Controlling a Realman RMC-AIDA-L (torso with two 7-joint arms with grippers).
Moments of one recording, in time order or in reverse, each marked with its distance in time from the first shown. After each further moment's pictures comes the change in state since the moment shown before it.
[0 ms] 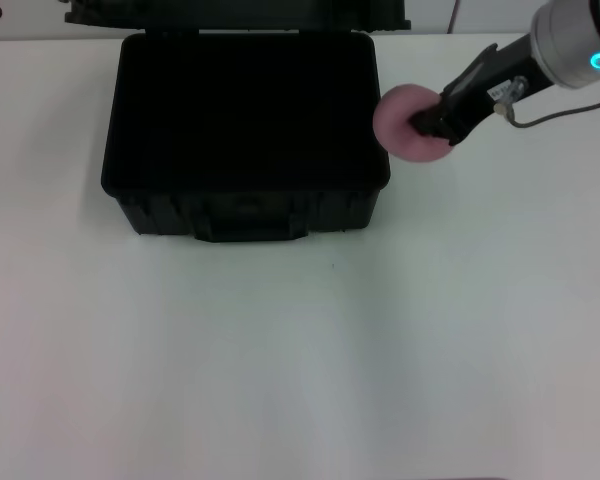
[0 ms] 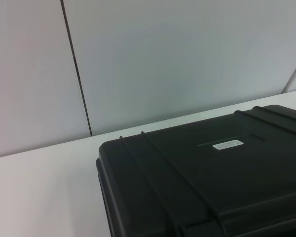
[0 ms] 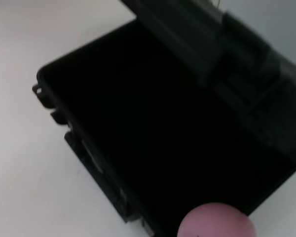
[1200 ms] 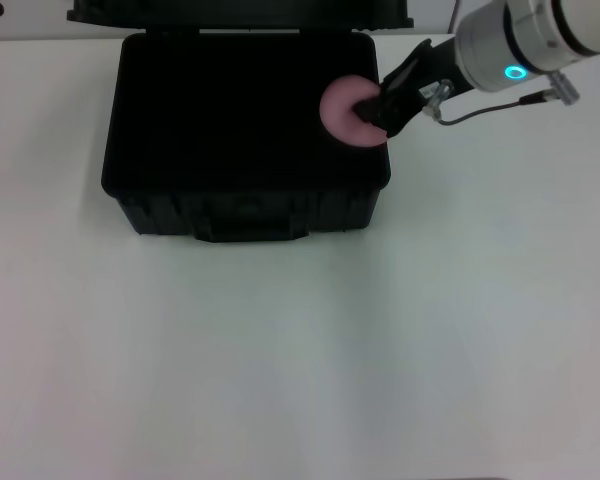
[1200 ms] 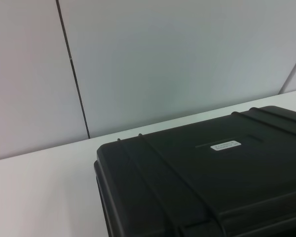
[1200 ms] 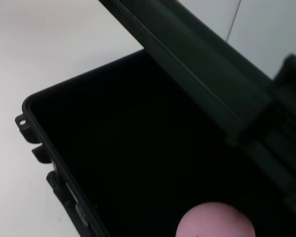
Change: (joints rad) left arm -0.004 -0.002 -0.003 0.001 -0.003 0.000 0.008; right arm 0.072 0.003 -0.107 0.272 0.088 -0.331 -0.095
